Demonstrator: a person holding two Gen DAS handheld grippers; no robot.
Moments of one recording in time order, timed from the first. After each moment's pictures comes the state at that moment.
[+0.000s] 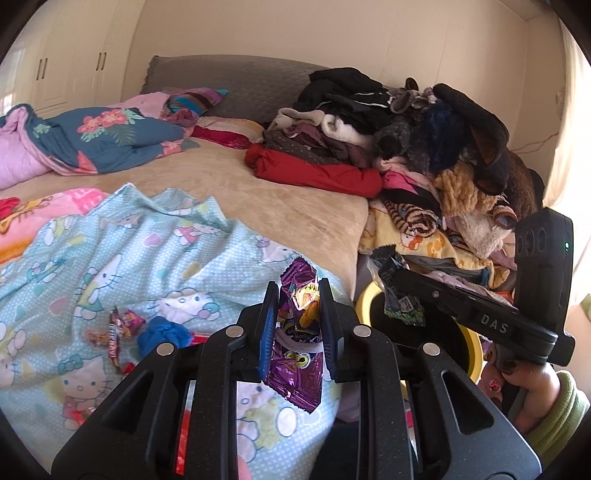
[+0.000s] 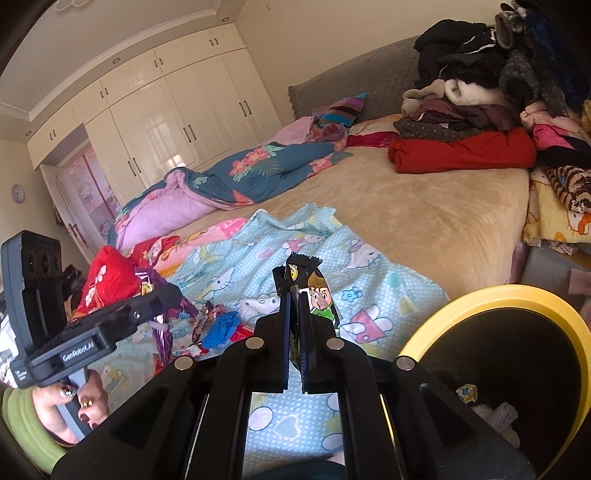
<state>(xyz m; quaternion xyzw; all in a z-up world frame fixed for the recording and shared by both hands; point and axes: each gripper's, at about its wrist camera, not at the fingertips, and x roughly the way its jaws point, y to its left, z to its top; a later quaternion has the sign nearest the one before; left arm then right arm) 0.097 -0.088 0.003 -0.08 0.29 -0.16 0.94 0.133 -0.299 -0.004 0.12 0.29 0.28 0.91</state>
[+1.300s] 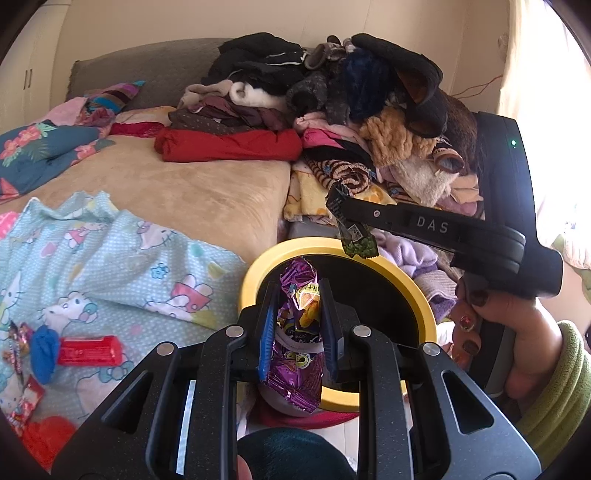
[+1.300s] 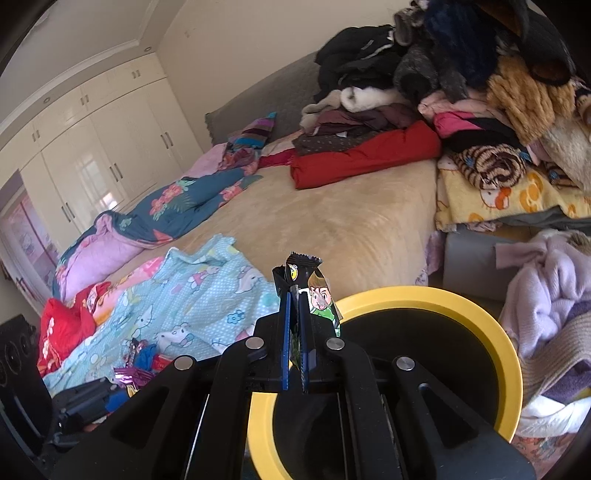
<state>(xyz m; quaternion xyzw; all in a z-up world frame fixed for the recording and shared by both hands) 0.100 -0.216 -0.026 -0.02 0.31 -0.28 0.91 0.136 -0.409 -0.012 0.17 0.29 0.12 0.93</state>
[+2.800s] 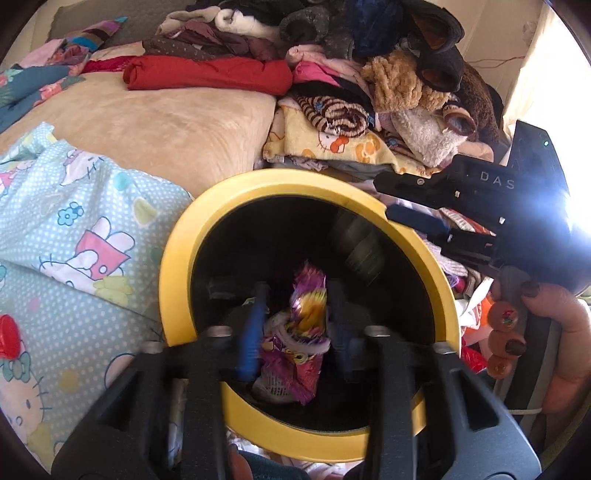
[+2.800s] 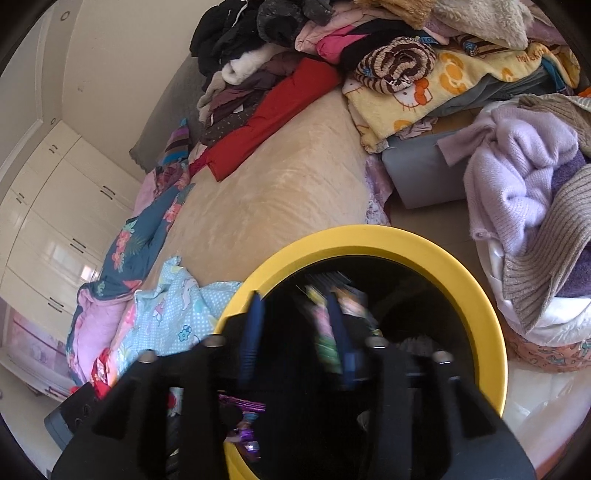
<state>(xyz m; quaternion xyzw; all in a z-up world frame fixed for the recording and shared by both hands) 0.159 -0.274 -0.102 -0.04 0.41 -0.30 0.86 0.151 -0.495 -0.082 0.35 0.36 0.03 0.86</state>
